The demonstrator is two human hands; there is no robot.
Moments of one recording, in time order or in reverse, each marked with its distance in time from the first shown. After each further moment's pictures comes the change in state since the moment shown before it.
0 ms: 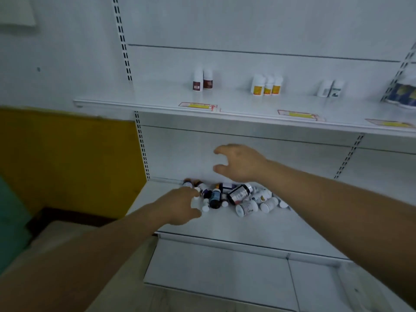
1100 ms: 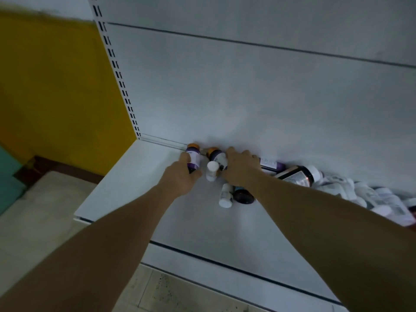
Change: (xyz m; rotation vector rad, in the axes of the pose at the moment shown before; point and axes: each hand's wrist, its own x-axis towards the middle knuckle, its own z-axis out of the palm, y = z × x) left_hand 0.324 -0.185 0.149 -0.331 0.360 -0.316; right_hand 0.259 0.109 0.314 -0.039 -0.161 0.225
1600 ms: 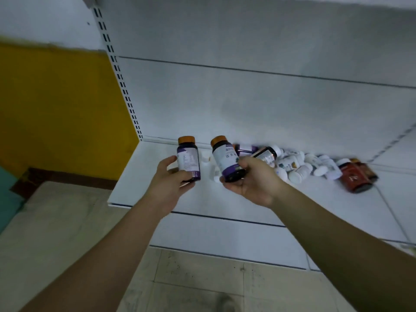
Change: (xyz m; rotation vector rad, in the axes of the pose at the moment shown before) left_hand -0.177 0.048 -0.117 -1.246 -0.191 -0.240; right_hand -0.207 -0.020 -0.088 2.016 -0.256 0.368
